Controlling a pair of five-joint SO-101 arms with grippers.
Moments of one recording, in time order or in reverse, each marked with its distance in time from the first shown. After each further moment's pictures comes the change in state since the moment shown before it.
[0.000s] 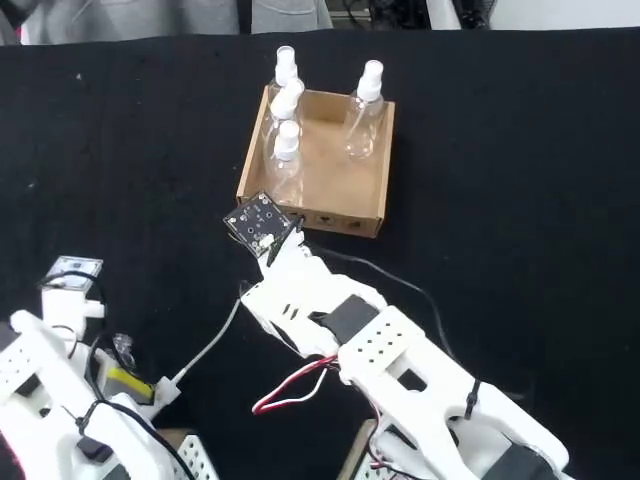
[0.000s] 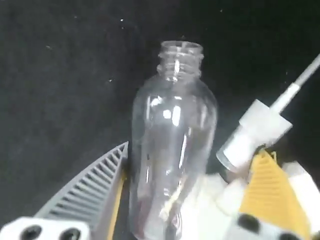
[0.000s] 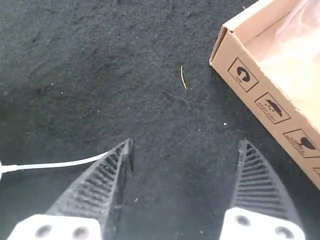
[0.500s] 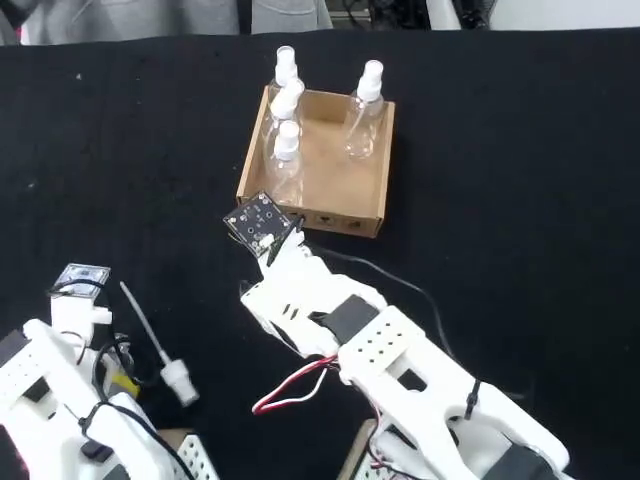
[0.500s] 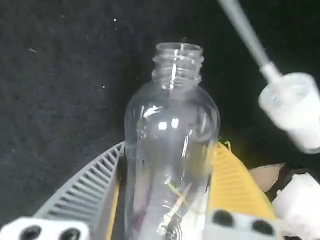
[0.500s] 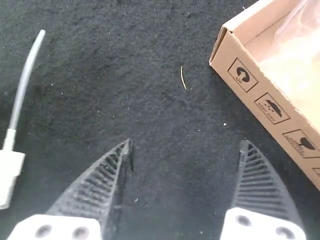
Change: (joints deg) left arm 0.1 -0.1 4.6 -5.6 0.0; right arm 0.0 -0.1 0.0 0.0 0.0
